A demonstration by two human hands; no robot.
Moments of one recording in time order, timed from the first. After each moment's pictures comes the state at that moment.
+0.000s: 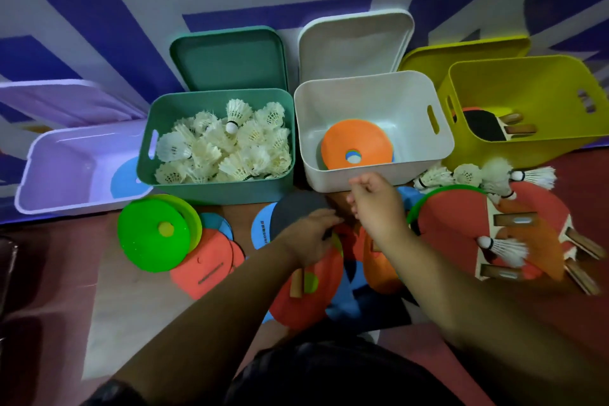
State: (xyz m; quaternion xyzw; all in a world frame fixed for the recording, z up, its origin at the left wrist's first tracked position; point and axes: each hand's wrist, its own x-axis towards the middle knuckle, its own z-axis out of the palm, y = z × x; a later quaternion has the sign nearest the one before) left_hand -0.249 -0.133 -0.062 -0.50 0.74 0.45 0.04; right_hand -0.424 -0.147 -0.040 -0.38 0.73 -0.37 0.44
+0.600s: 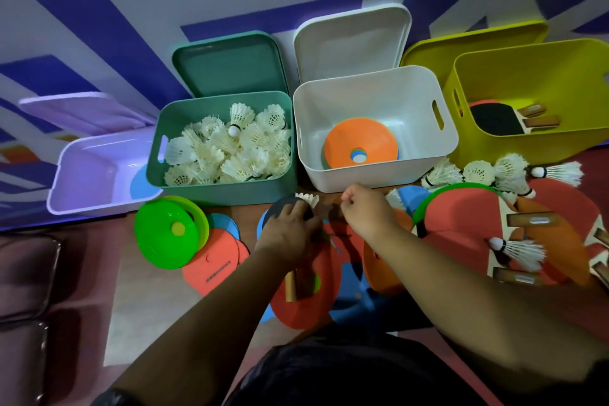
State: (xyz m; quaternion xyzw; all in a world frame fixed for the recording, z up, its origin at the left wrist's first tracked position) left_hand -0.239 -0.126 -0.053 -0.53 0.81 0.15 0.16; right_hand -0.439 -0.157 -0.080 -0.58 0.72 -0.13 0.35
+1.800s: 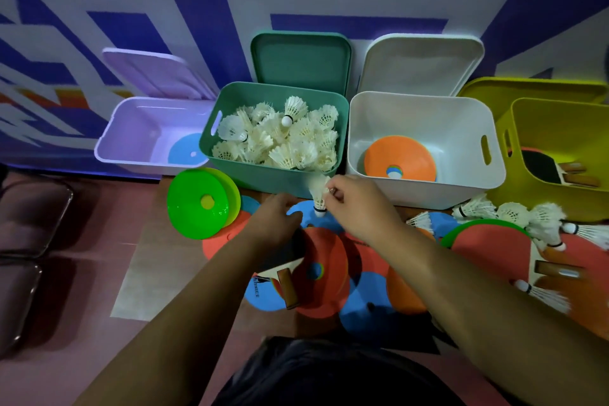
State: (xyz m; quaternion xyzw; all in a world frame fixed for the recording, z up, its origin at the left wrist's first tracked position) left_hand -0.148 -0.116 -0.034 -0.73 0.55 0.40 -0.10; right_hand -0.355 -0.157 -0.001 -0.78 0.54 -0.17 0.28
